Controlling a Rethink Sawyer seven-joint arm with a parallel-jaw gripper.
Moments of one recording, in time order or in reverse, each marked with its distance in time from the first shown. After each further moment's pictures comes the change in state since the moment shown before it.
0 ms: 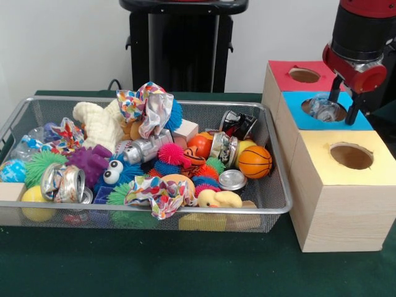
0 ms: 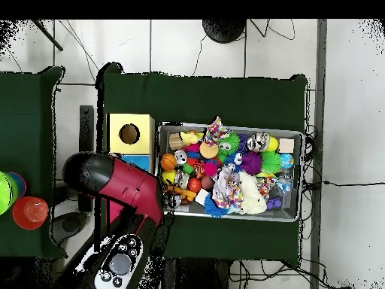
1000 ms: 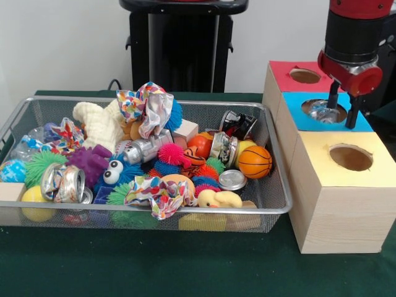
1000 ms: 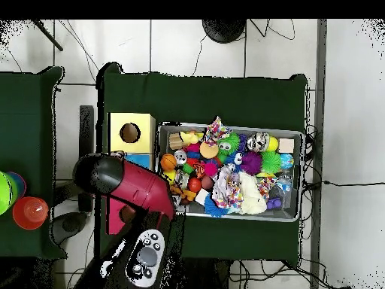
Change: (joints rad) arm -0.137 -0.108 0.193 0.093 -0.116 -0.160 0.000
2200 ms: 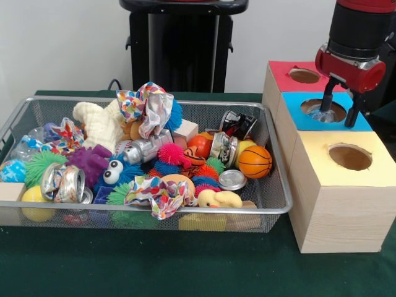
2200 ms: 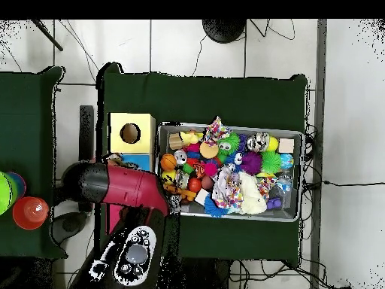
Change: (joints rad) arm 0.011 -0.014 0.002 -0.050 -0.244 -0.033 0.000
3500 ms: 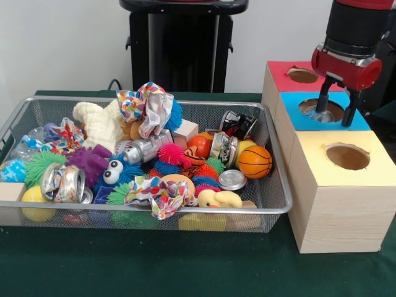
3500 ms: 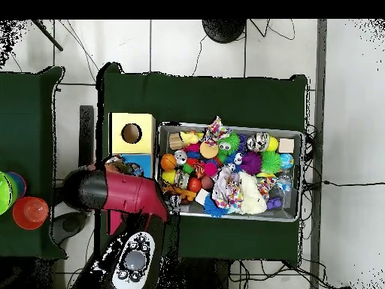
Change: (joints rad) arm 0.007 -0.025 0.008 0.059 -0.026 -0.121 0.000
